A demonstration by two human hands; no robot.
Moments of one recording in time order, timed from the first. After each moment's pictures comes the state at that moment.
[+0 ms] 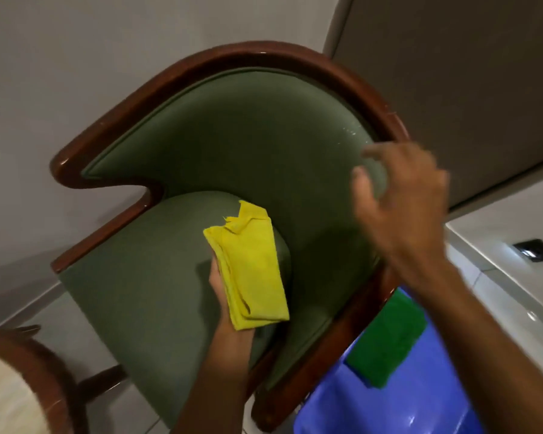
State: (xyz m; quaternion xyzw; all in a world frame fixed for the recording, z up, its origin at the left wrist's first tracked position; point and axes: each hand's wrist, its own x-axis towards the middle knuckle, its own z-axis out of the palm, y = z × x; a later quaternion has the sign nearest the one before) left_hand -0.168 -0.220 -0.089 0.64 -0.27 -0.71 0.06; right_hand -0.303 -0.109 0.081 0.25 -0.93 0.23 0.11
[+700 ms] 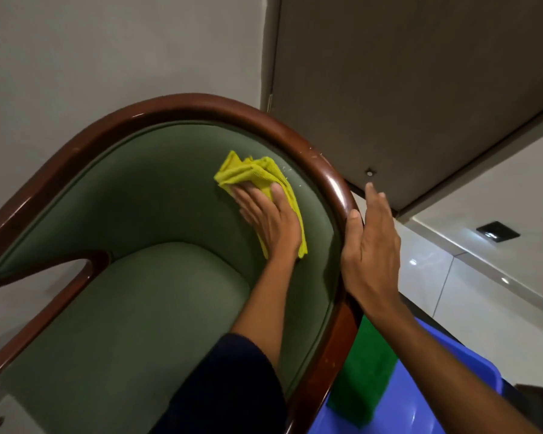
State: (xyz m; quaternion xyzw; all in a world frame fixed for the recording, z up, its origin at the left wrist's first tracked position) left_hand -0.405 -0.180 -0.040 0.41 -0.69 -0.56 0.20; right_hand -0.372 -0.059 0.006 0.05 -0.93 0.36 0.06
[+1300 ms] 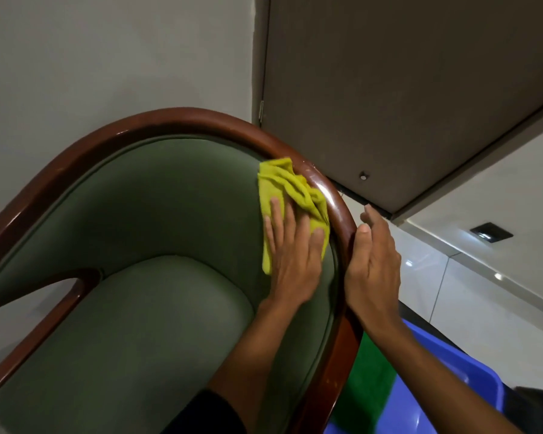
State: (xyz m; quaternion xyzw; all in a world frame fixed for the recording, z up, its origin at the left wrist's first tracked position) left_hand -0.373 -0.156 -0.064 0.10 -0.89 -0.42 0.18; right_hand -0.368 -0.057 0.005 -0.01 -0.91 0.41 0.04
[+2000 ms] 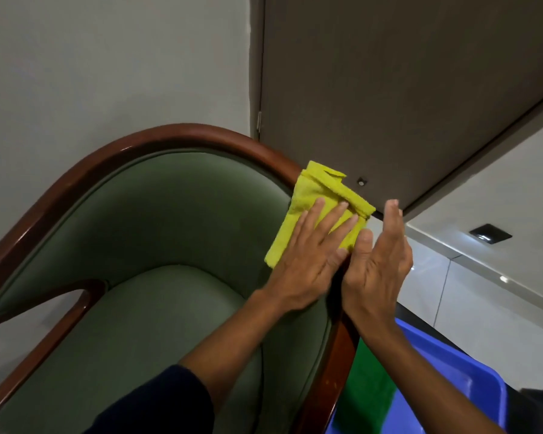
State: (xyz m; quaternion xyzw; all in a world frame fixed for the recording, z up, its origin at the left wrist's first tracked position) left_hand -0.373 -0.171 -0.031 -0.17 -0.92 -0.33 0.15; right_hand -0.368 -0.062 0.014 0.02 -0.91 0.38 0.17
